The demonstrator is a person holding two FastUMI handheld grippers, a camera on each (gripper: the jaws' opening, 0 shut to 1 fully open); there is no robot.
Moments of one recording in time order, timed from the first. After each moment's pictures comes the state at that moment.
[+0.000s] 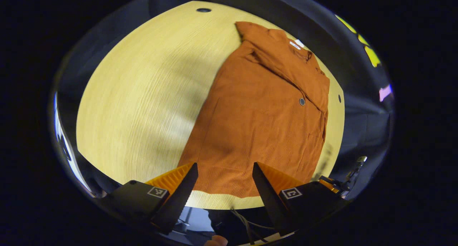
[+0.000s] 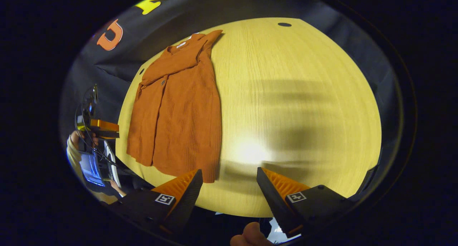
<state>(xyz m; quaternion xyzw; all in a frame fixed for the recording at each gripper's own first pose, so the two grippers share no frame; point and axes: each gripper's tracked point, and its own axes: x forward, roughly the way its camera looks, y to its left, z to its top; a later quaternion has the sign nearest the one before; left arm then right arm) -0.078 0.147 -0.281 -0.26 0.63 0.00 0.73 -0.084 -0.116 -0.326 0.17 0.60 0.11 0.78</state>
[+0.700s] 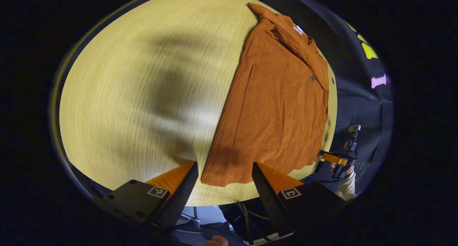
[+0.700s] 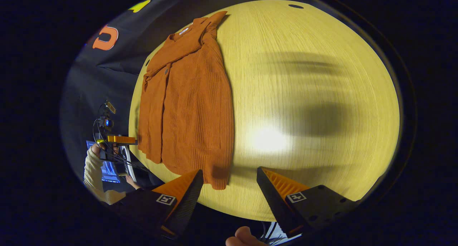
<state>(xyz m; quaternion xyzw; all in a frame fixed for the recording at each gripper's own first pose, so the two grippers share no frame) -0.141 0.191 -0.317 -0.25 0.67 -0.11 0.69 -0.074 -0.088 -0.347 0.20 0.65 0.17 0.72</state>
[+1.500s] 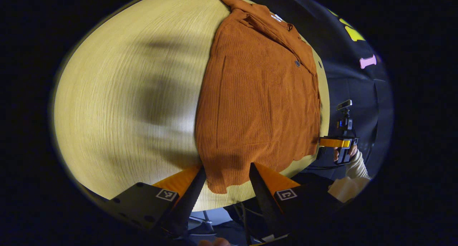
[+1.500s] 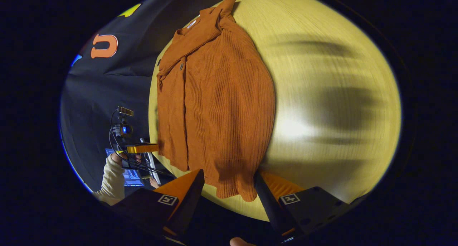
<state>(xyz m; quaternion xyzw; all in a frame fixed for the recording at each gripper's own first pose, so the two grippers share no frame) -0.153 0.176 -0.319 -0.20 0.67 -0.15 0.70 -0.071 -0.009 -0.346 0.28 0.66 0.21 0.66</state>
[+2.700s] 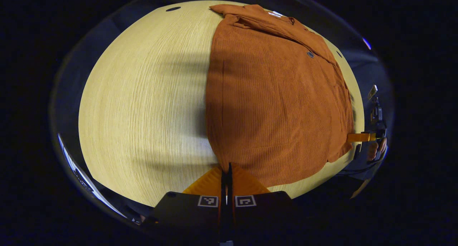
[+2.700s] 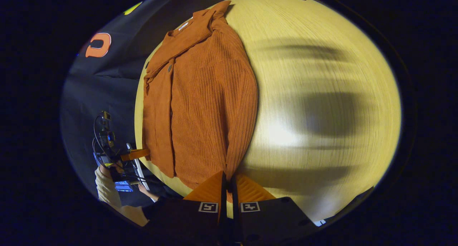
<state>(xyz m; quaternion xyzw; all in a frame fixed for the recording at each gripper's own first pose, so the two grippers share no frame) -0.136 0.203 -0.307 -0.07 0.64 -0.06 0.76 -0.069 -0.018 -0.359 0.24 0.65 0.15 0.70</state>
